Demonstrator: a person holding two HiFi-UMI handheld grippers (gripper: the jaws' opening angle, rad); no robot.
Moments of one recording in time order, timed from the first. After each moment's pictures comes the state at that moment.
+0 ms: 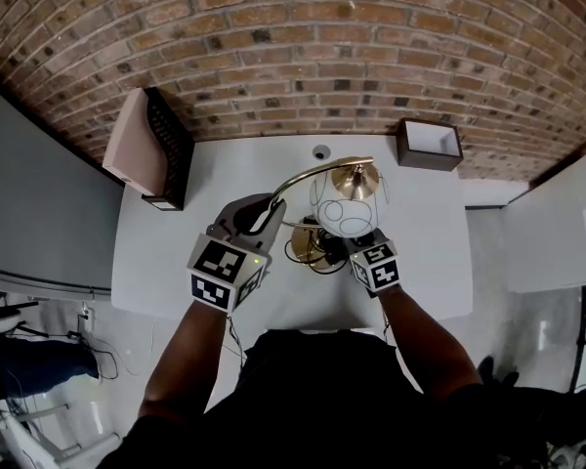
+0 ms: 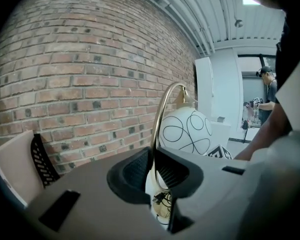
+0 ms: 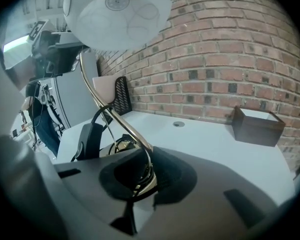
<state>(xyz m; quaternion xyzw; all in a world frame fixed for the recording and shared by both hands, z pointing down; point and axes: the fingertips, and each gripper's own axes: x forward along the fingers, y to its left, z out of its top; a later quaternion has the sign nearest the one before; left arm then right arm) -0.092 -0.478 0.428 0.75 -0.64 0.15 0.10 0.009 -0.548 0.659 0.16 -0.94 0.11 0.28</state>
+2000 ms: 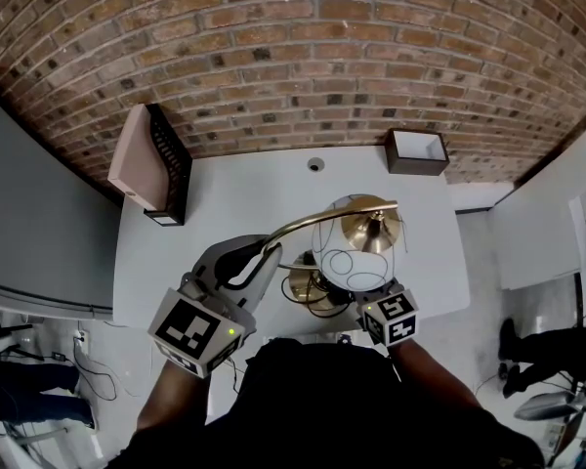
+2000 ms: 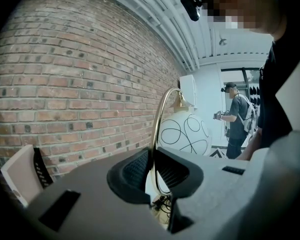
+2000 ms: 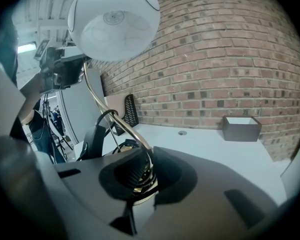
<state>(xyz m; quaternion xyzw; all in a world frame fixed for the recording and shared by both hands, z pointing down) -0.055 -0.390 0.336 0.80 -0.58 0.10 0.08 0.055 -0.455 0.562 0.19 -0.95 0.13 0.22</state>
